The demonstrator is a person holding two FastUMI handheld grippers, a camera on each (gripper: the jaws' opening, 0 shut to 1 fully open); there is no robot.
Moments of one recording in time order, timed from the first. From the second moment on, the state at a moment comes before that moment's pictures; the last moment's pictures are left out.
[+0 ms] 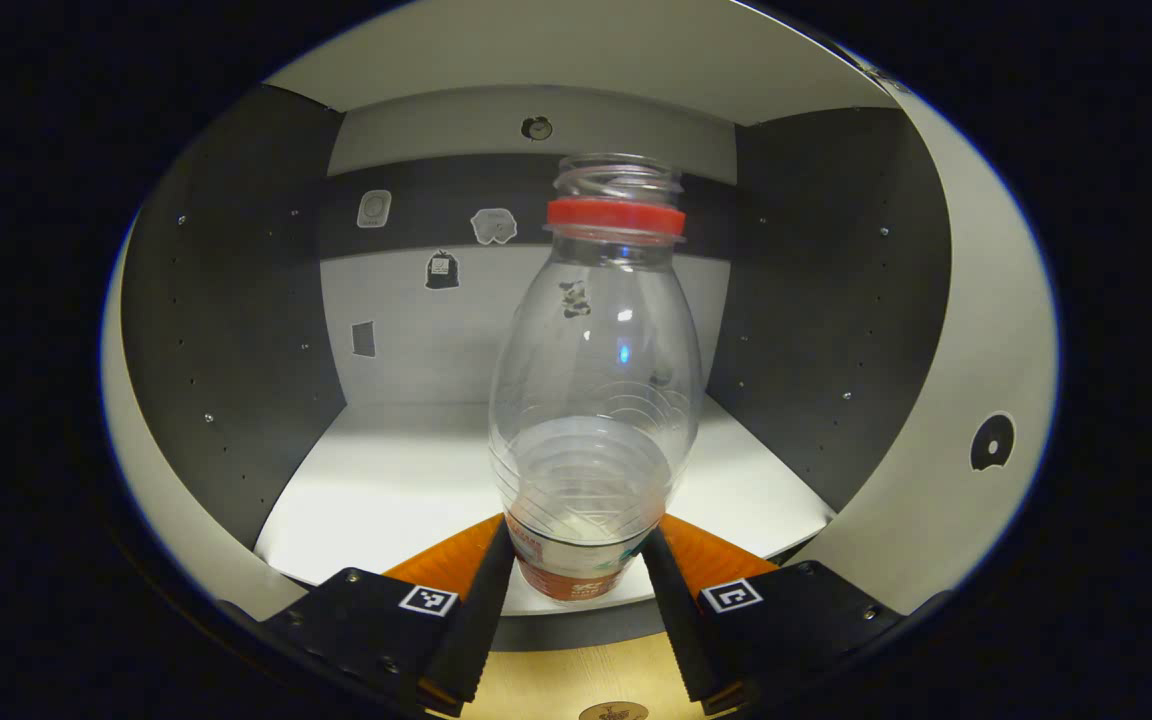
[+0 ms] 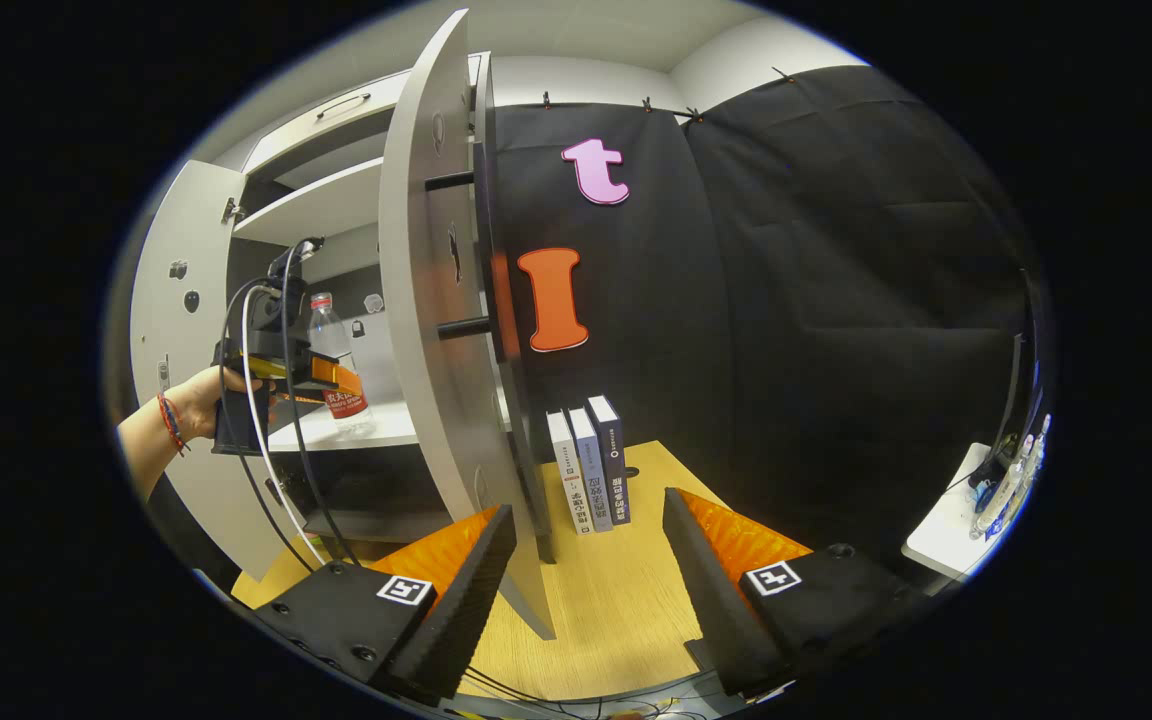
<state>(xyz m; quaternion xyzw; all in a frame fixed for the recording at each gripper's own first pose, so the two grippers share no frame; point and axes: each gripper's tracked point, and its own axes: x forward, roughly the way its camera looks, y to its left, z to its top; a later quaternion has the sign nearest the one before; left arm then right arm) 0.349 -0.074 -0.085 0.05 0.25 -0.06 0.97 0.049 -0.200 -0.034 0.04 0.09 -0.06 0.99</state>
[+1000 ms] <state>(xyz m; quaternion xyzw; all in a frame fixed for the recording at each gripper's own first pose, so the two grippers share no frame) 0.309 -0.055 -0.067 0.05 0.22 -0.03 0.97 0.017 -0.188 -0.034 0.04 0.08 -0.10 0.99</state>
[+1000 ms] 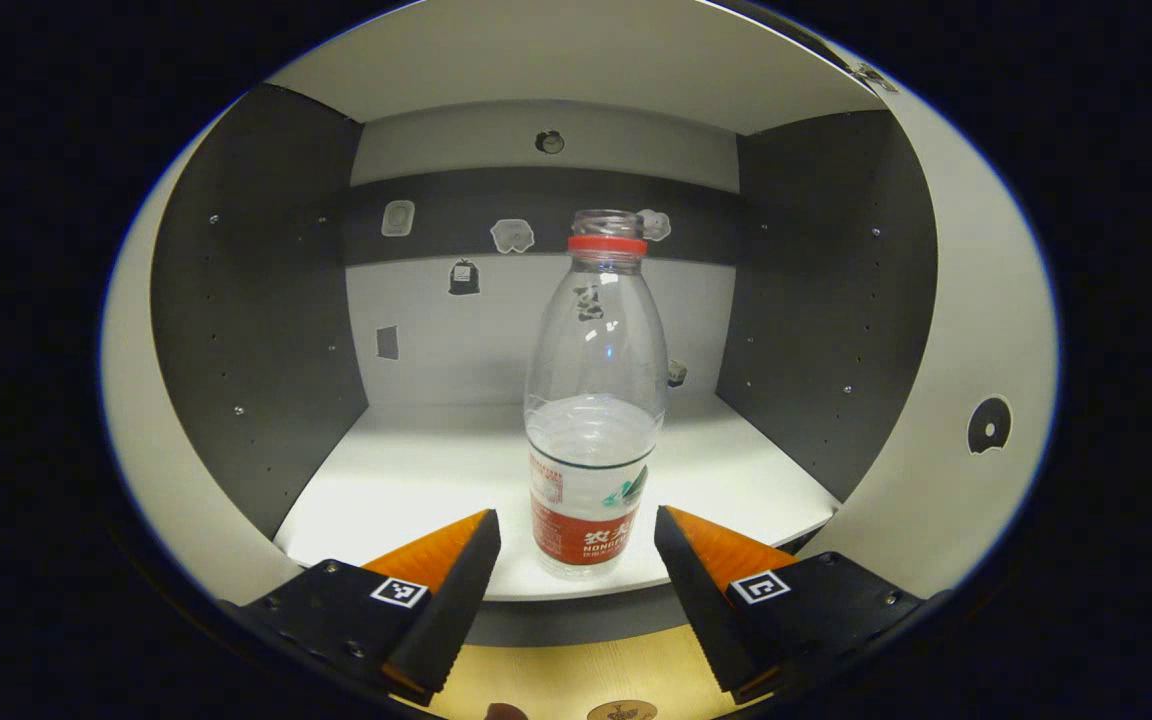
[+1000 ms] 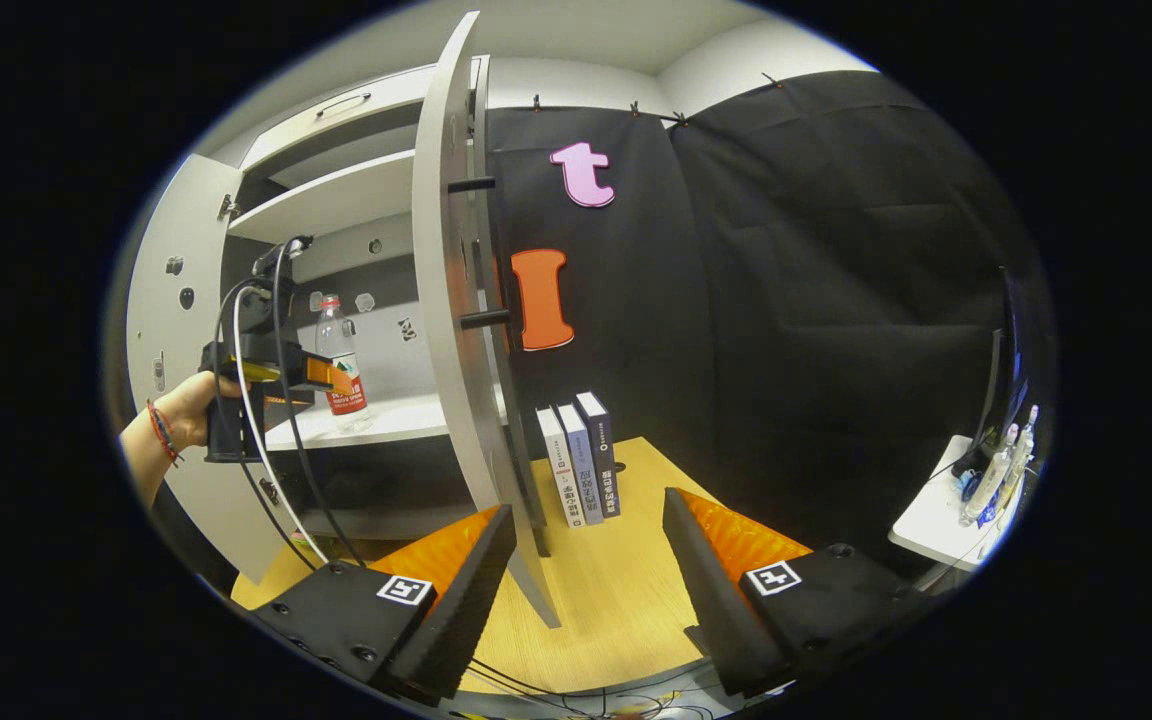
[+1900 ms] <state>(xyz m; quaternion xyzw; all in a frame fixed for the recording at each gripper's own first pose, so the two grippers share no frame) 0.058 0.061 0.045 0.03 0.07 0.00 1.00 0.008 -0.204 0.030 -0.04 -0.03 -0.15 0.99</state>
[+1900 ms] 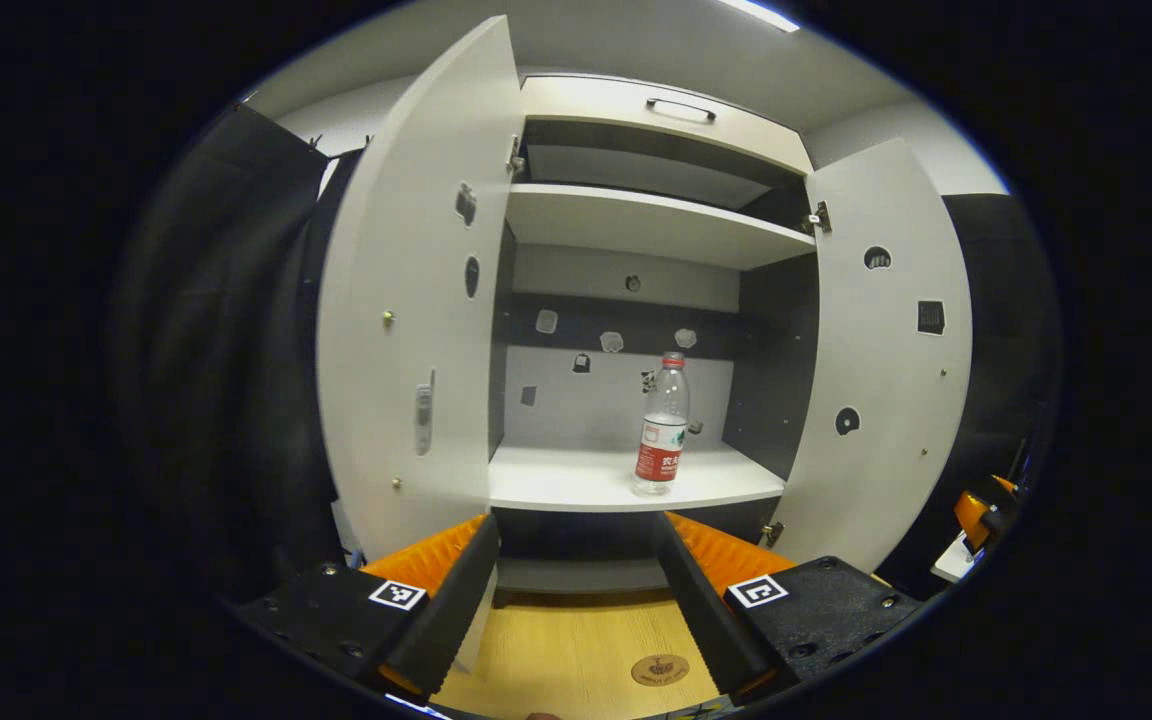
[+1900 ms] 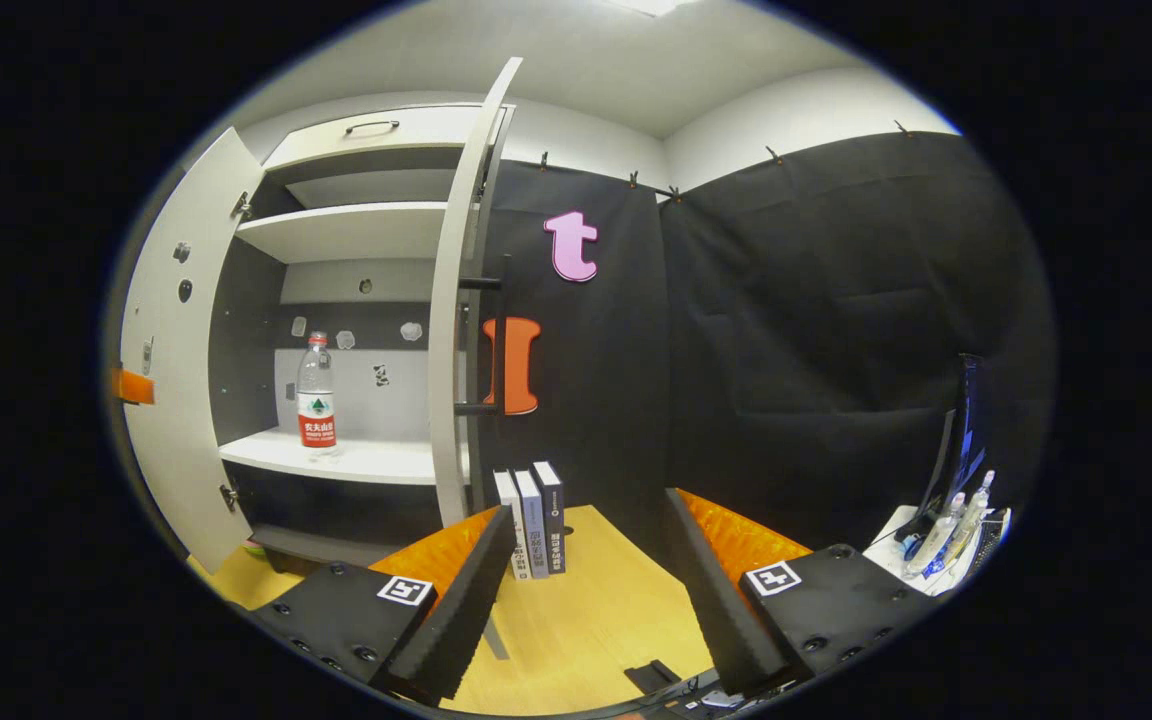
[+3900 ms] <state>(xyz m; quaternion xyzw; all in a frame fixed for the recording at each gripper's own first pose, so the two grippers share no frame) 0.036 0.105 0.062 -0.02 0.05 0.00 1.00 0.104 -0.089 0.016 -0.05 -0.01 -0.01 1.00</state>
